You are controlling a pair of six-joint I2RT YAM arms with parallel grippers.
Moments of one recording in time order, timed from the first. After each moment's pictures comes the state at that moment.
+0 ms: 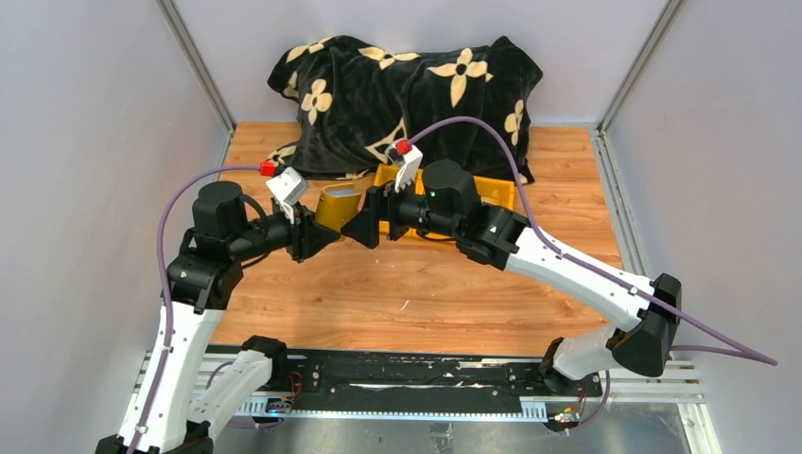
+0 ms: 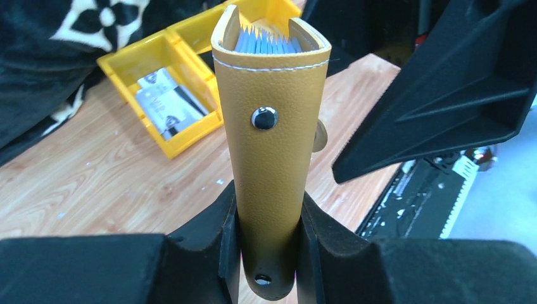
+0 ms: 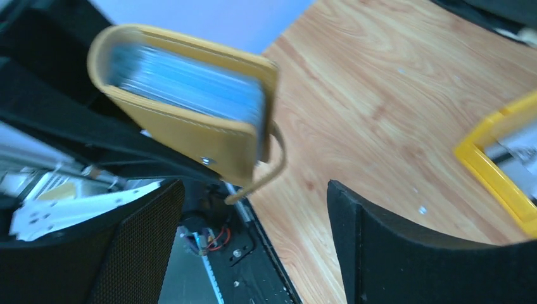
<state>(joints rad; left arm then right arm) -0.23 0.78 1.10 -0.70 0.68 0.08 1.01 1.40 1.37 -0.22 -0.11 0.50</state>
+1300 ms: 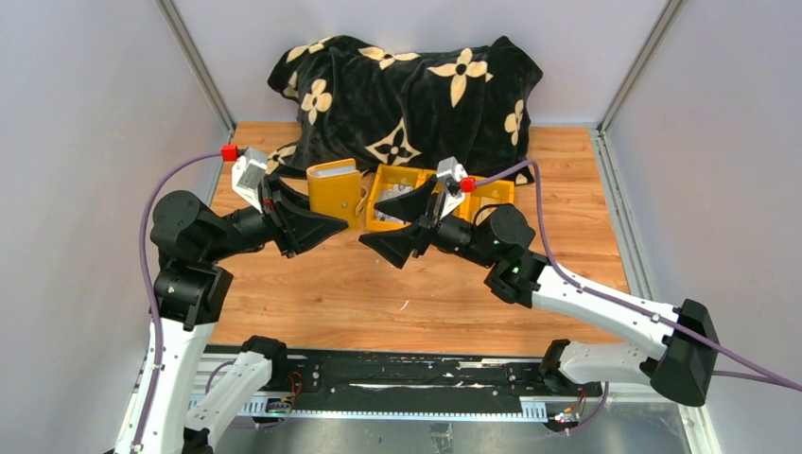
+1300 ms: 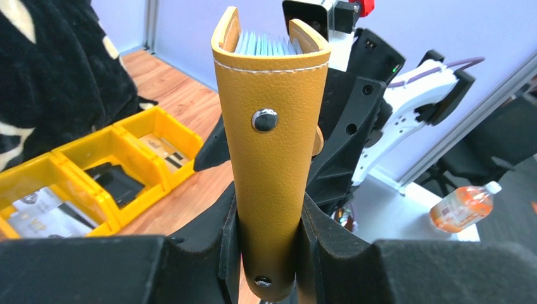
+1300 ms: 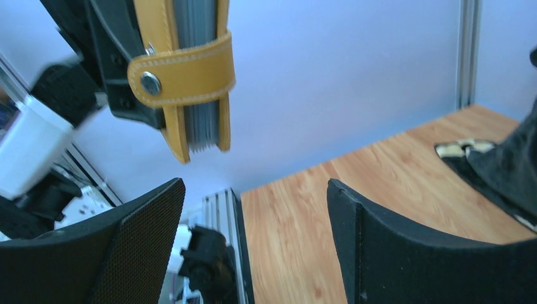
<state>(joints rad) -0.23 0.73 1.14 -0.29 0.95 -0.44 1.00 1.13 0.91 0.50 -0.27 0.38</state>
